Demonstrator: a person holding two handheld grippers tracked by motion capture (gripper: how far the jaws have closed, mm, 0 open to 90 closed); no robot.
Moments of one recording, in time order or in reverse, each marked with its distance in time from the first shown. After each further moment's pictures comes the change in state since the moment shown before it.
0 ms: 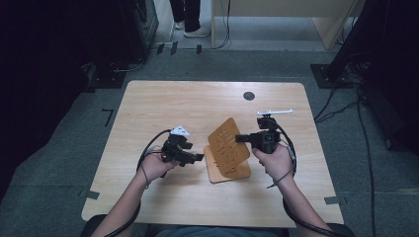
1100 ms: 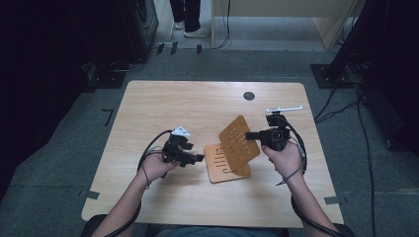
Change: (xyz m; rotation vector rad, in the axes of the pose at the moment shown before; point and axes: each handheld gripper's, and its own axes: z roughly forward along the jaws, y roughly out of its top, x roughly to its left) left arm -0.001 -0.001 0.003 0.009 -0.001 0.007; right arm -0.013 0.006 -0.020 -0.006 -0.076 -0.007
